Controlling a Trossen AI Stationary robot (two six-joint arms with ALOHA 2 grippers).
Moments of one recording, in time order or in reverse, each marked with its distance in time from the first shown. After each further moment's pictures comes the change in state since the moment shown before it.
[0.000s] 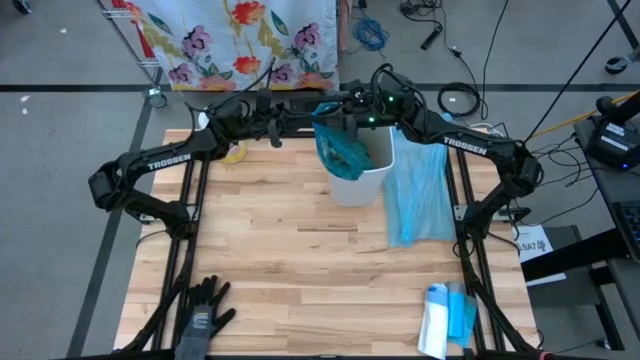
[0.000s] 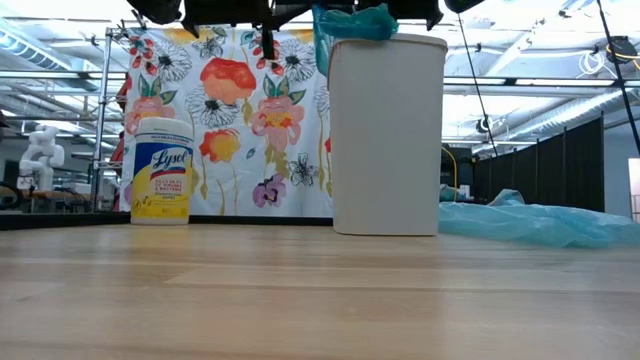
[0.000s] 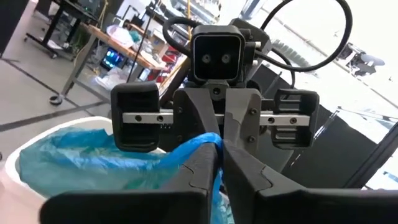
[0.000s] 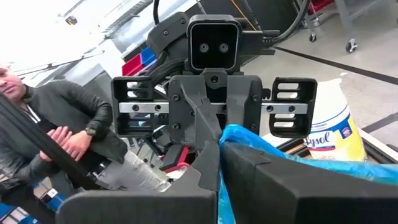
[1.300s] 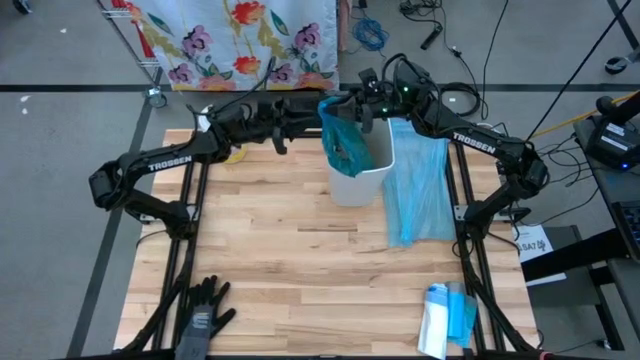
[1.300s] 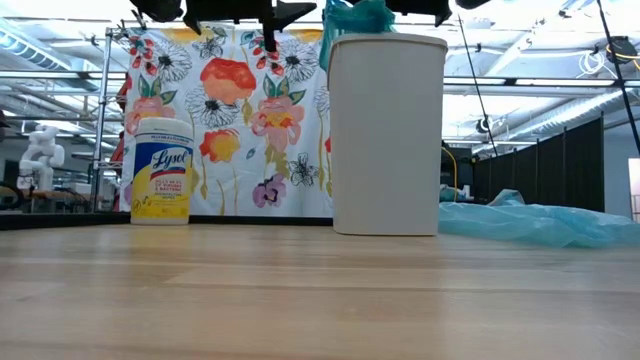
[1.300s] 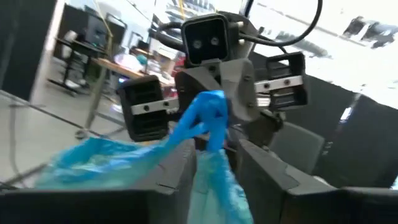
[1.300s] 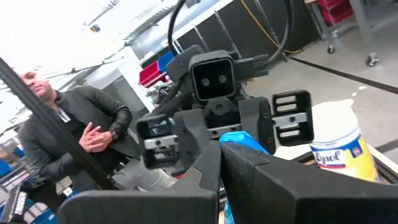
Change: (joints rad) left arm -0.044 0.000 -0.001 0.028 -0.085 0.222; right arm -0.079 -0.049 0.000 0.038 -0.110 0.034
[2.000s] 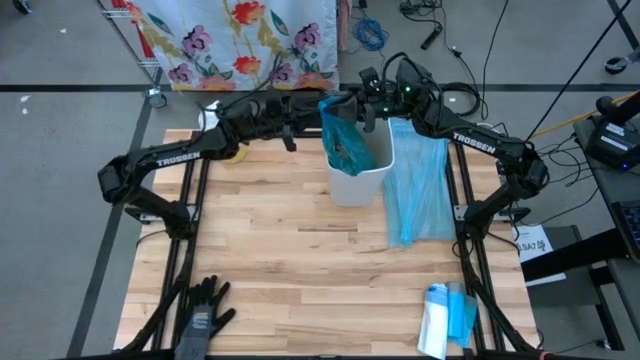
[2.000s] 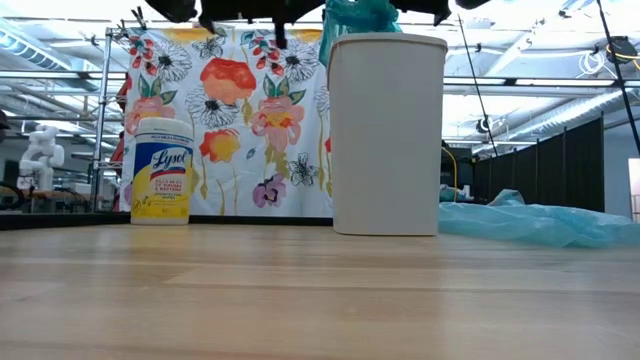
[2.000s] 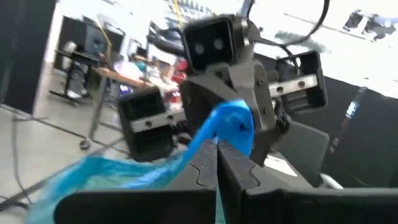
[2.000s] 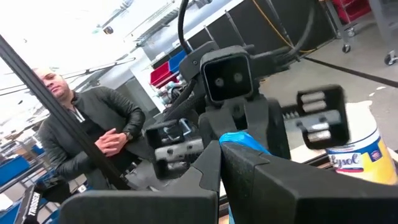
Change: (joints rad) left arm -0.016 0.089 0.087 0.012 -0.014 0.058; right arm 0.000 0.000 0.000 0.039 -0.040 0.034
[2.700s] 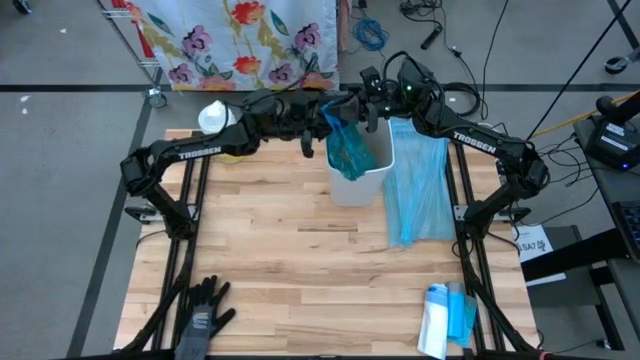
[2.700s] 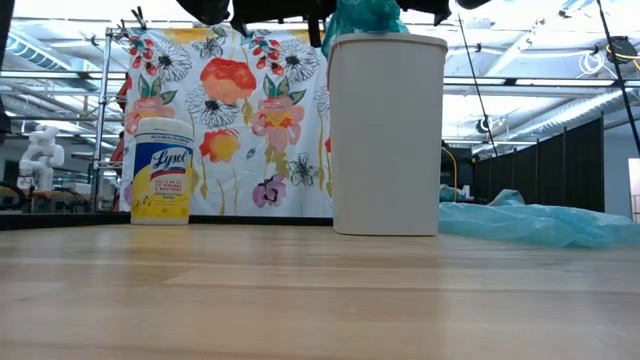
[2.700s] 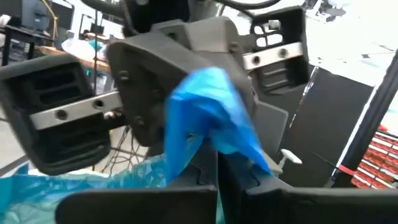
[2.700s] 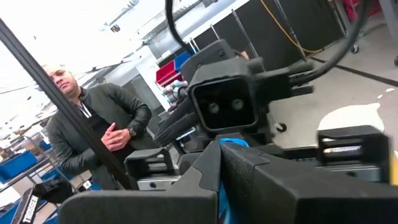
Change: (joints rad) left arm -0.053 0.175 0.186 -0.036 0.145 -0.001; right arm -0.015 0.000 0.003 0.013 -0.035 0.003
